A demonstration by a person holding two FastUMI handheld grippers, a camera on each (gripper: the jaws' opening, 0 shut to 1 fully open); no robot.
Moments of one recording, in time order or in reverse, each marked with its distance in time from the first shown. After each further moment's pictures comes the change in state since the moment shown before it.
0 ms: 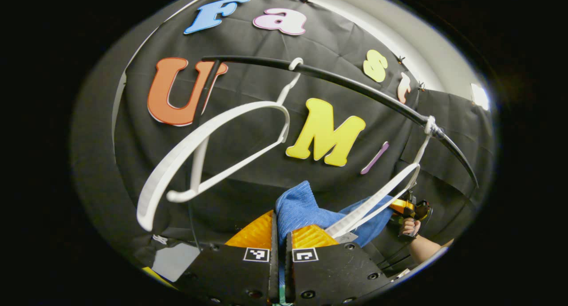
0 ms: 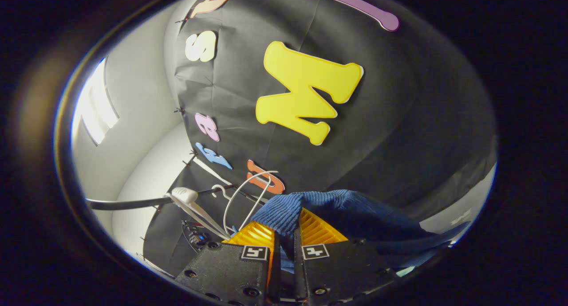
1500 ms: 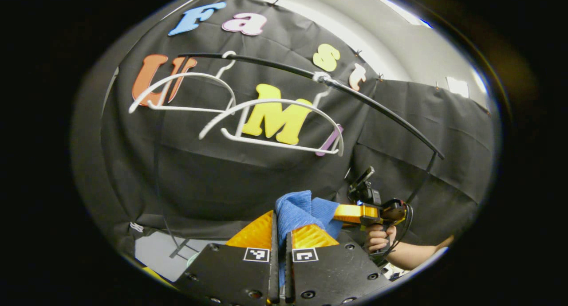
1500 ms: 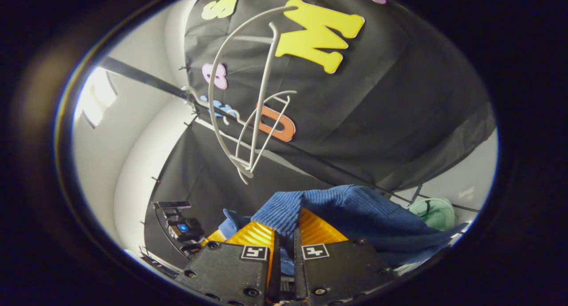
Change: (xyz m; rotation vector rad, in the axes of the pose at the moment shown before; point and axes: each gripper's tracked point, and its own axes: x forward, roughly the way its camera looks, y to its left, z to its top) left arm -0.101 -0.135 -0.102 0.065 0.017 -0.212; right arm -0.008 0.083 -0.244 0.006 0.235 -0.002
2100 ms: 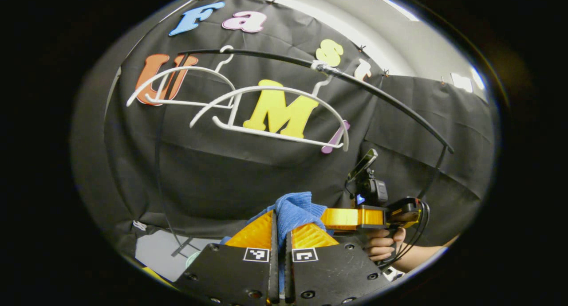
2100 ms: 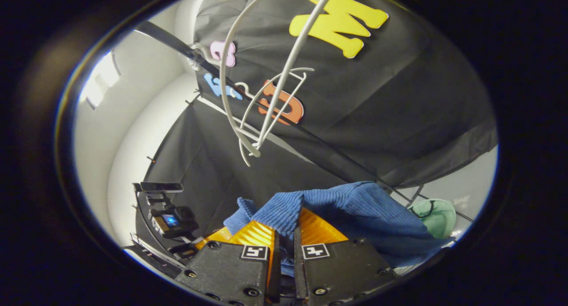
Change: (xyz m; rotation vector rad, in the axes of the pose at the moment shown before) left arm 0.030 0.013 -0.018 -0.025 0.015 0.109; right arm 0.039 -0.004 -0.018 -0.064 0.059 -0.067
